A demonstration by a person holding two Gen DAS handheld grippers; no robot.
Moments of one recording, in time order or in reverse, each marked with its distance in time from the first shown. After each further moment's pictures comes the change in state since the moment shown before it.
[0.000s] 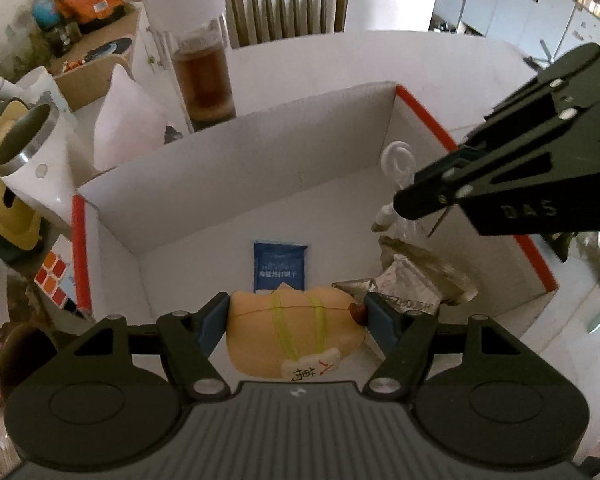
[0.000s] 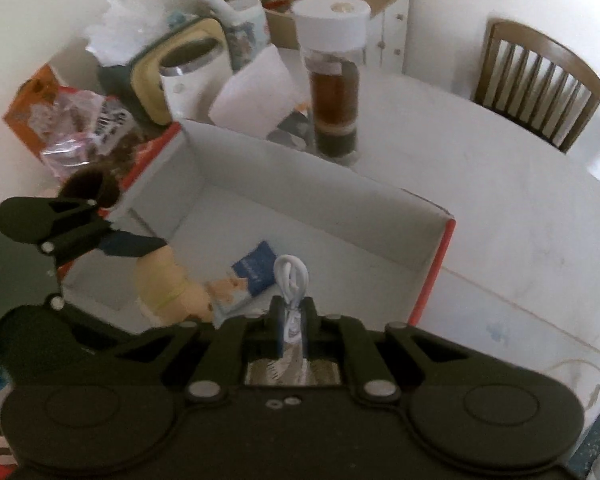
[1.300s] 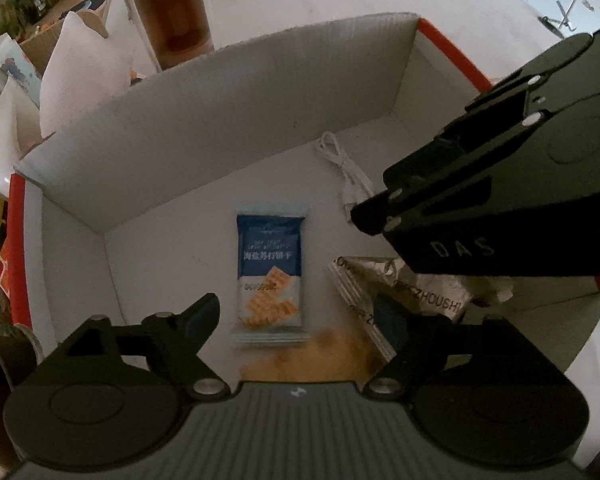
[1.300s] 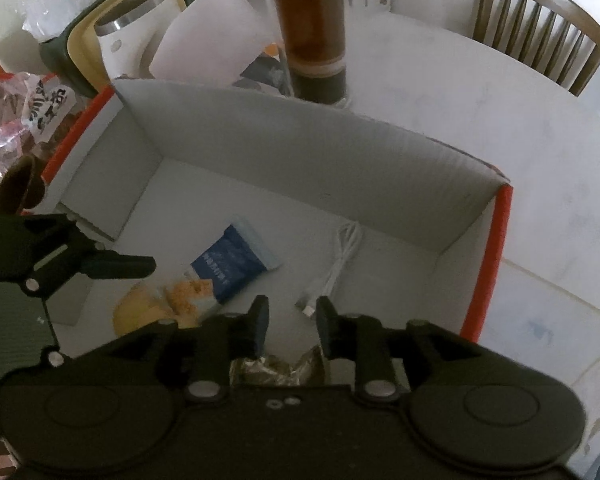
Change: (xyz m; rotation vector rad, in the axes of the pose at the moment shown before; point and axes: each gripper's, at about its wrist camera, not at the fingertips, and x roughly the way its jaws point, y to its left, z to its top) left arm 0.049 -0.004 0.008 0.013 0.138 -0.014; right arm 0.068 -0.011 0.005 0.084 0.098 0.009
